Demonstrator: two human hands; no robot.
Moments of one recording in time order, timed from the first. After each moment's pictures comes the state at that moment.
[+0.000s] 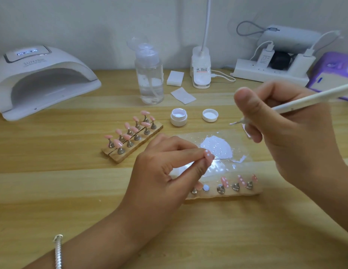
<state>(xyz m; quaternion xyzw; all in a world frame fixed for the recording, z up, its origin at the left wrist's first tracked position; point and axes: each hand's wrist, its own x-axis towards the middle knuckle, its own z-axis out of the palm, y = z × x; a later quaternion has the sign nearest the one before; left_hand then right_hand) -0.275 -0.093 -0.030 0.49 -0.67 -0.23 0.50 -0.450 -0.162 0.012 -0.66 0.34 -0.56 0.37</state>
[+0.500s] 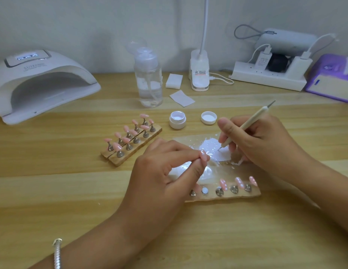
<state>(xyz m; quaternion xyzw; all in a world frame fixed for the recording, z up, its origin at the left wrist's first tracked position) -0.273 -0.095 -0.031 0.52 -0.69 -0.17 0.47 -0.464 -0.187 -0.019 -0.74 0.47 -0.37 0.30</state>
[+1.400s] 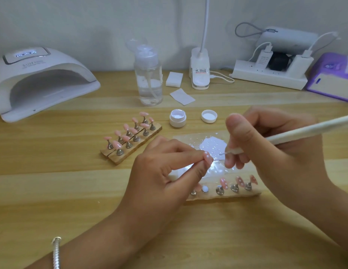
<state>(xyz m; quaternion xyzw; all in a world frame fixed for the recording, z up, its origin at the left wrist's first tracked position) -0.274 -0.094 -0.033 0.50 -0.68 -0.21 0.49 -0.443 -0.137 0.006 -0.70 0.33 -0.53 0.35</state>
